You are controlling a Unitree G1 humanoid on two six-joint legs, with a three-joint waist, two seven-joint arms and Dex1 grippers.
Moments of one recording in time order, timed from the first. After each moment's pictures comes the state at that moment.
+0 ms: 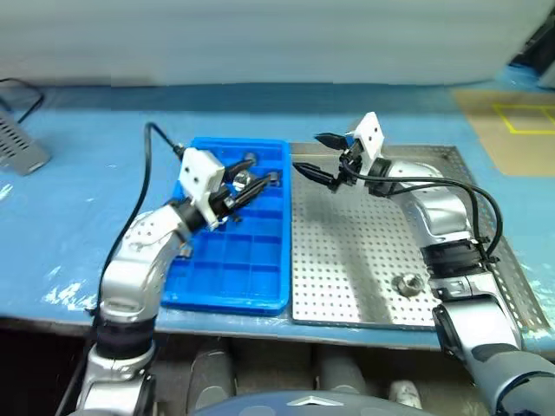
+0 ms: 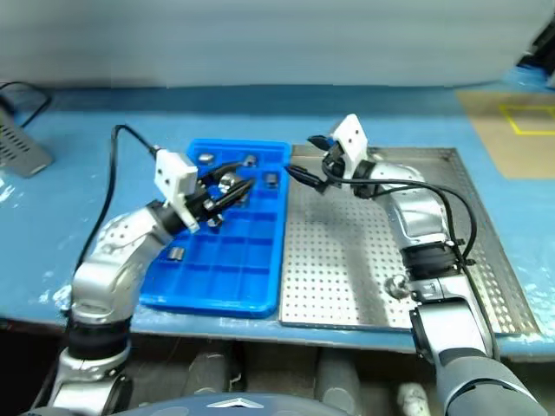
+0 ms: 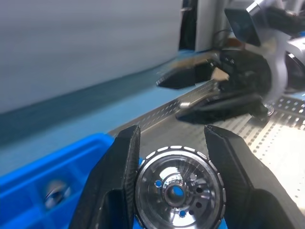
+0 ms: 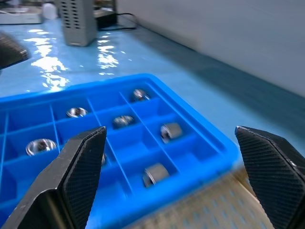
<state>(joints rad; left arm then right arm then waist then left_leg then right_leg) -0.21 0.32 0.10 -0.53 -0.39 0.58 -0.67 -0.75 -0.42 0.10 0.26 0.29 0.26 0.87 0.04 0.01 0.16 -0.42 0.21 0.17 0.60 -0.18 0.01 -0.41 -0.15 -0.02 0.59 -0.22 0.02</state>
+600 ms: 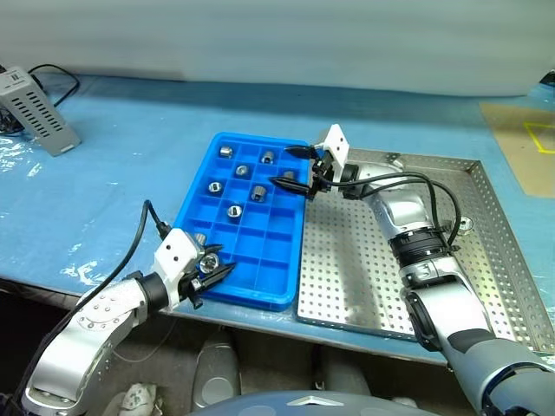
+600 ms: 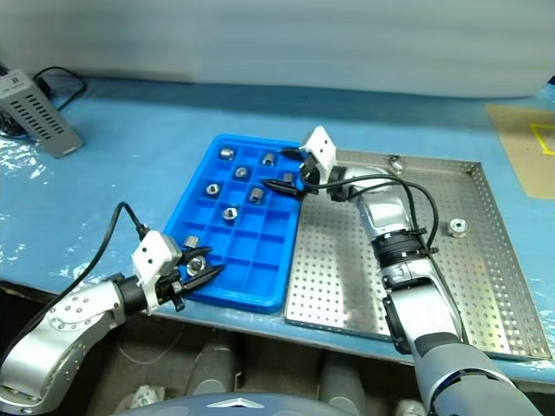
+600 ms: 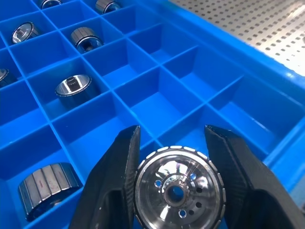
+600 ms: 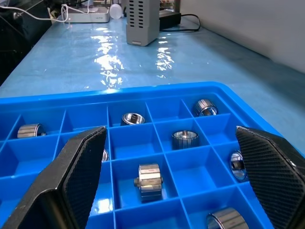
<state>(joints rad) 0.17 0.58 0.03 -0.63 -0.32 0.55 -0.64 -0.80 -0.33 0.13 0.46 0.23 0.14 1.00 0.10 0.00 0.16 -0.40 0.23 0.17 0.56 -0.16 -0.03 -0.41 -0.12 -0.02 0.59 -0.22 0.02</state>
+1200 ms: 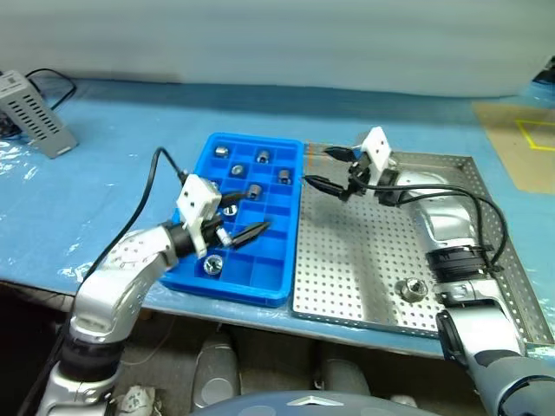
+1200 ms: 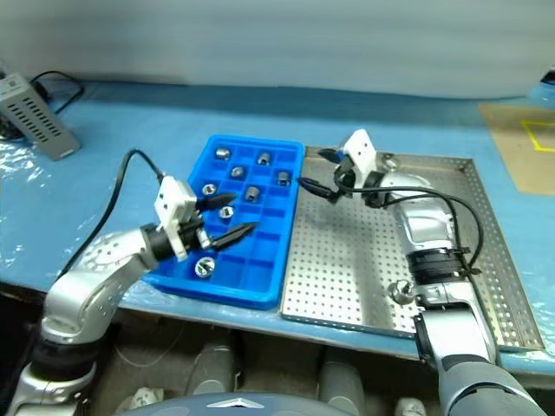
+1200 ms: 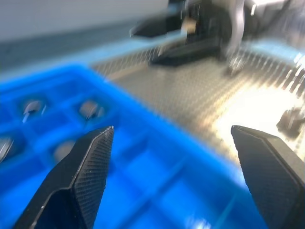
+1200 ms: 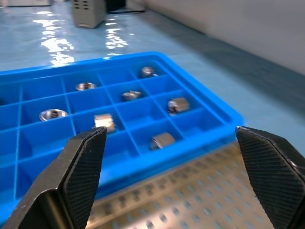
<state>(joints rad) -0.26 0.39 -0.07 -0.40 -0.48 0.55 -0.72 -0.58 -0.54 -0.03 0.13 0.27 0.35 0.89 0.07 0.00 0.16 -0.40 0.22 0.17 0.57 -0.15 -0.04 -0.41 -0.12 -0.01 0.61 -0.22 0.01</state>
